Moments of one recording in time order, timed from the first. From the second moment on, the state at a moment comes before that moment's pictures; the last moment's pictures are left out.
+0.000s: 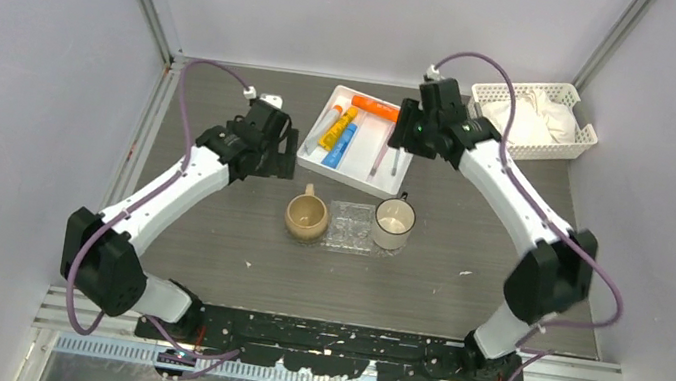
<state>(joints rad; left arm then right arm) -0.51 1.39 1.22 -0.73 -0.35 -0.39 0.47 1.58 1.50 -0.69 0.07 0.49</state>
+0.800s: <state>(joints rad) -0.47 1.37 1.06 -0.64 -0.25 -0.33 0.14 2.31 1.84 -0.13 -0.30 0.84</state>
